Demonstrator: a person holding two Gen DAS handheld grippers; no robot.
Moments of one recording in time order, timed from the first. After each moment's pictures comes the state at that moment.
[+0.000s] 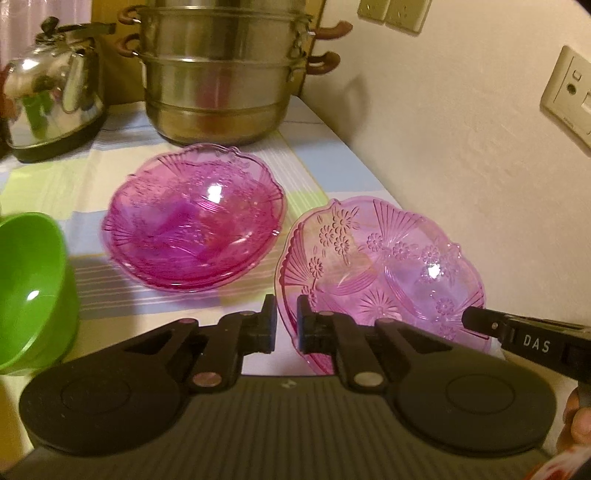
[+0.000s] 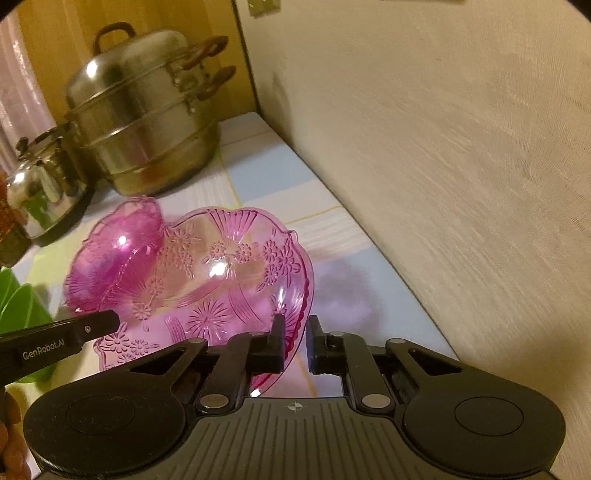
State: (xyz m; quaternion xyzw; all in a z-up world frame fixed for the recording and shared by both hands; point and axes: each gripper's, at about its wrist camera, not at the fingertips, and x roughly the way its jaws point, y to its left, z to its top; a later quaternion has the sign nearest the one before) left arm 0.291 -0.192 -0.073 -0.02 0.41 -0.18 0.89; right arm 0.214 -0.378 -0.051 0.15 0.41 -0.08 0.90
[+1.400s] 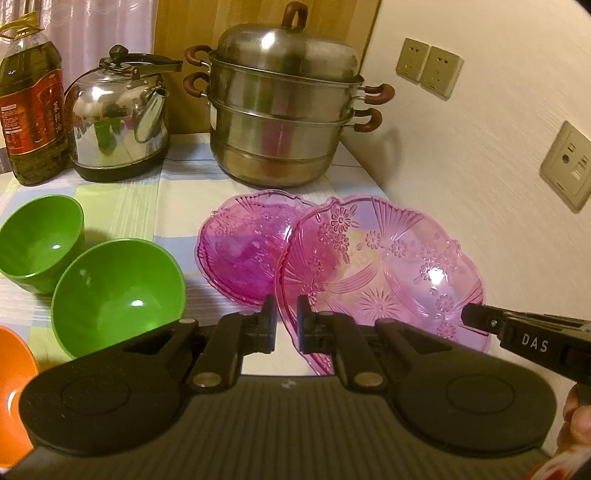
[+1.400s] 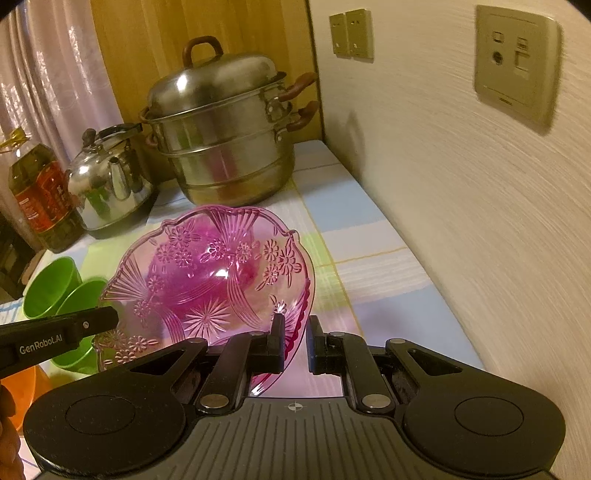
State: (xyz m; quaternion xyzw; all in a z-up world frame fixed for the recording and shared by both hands) left arm 0.263 -0.121 -0.010 -0.04 0.39 -0.14 0.91; right arm 0.207 -0.312 0.010 0.11 0.39 -0.02 0.92
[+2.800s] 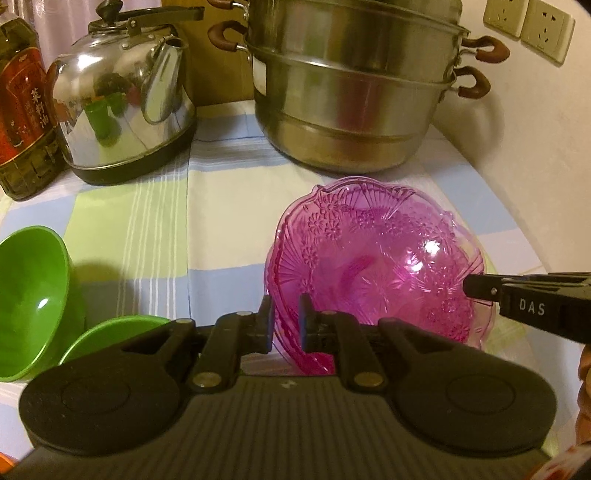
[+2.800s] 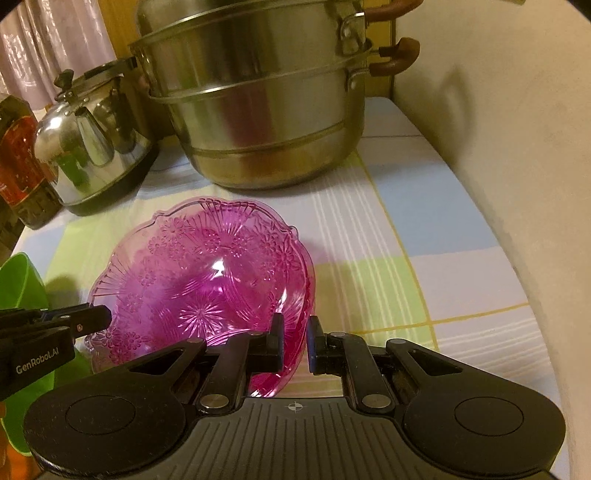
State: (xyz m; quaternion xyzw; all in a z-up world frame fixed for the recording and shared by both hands) left arm 0.412 -0.099 -0.082 0.02 0.44 -0.09 0.89; right arm 0.394 -0.280 -0.073 0.08 0.46 0.04 0.88
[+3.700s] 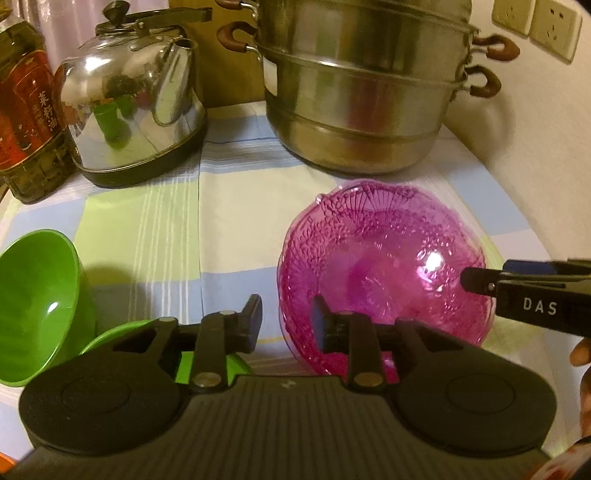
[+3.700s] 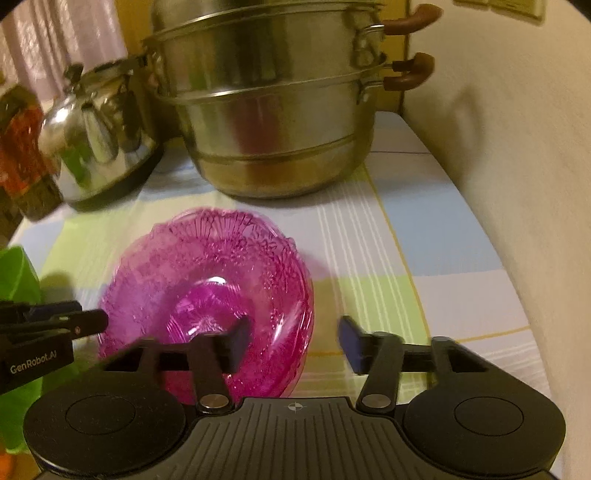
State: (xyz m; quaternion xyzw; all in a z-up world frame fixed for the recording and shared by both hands) left arm 0.415 -0.095 -0.082 0.02 0.44 -0.07 0.90; right arm 0.399 -0.279 -0.074 0.06 0.44 0.04 0.90
